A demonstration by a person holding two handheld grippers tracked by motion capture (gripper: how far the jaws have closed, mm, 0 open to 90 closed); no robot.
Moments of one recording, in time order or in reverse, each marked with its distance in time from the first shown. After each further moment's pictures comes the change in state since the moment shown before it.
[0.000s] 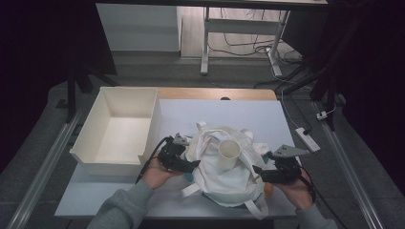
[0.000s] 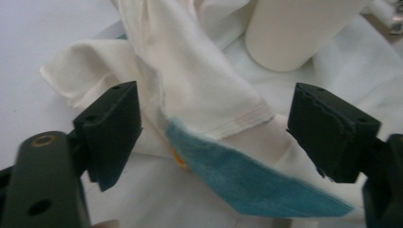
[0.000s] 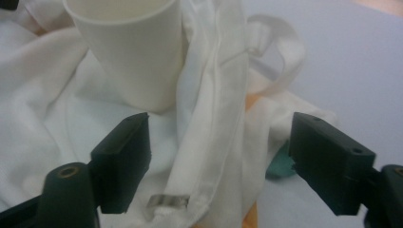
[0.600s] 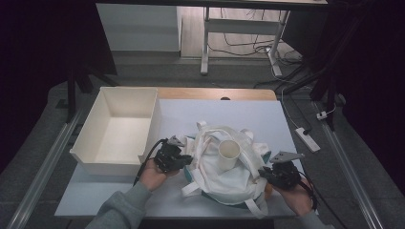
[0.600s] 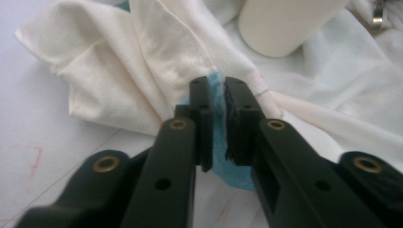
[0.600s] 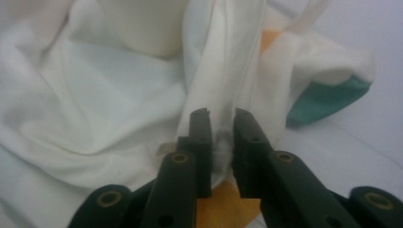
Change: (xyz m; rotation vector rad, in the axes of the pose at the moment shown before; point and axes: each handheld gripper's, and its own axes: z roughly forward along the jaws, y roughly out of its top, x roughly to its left) left arm 0.004 -0.011 -0.007 0.001 -0.075 -0.011; right arm 0.006 -0.013 0.001 0.139 0.021 0.017
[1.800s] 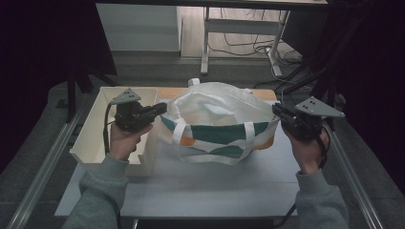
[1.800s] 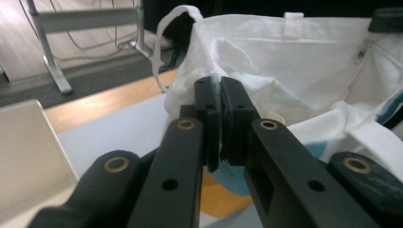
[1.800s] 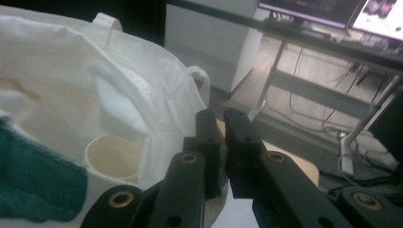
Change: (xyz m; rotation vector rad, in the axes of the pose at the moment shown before) left arm 0.051 0.053 -0.128 -0.460 0.084 -0.056; right arm -0.033 0.126 -0.081 -0.518 -0.221 -0.033
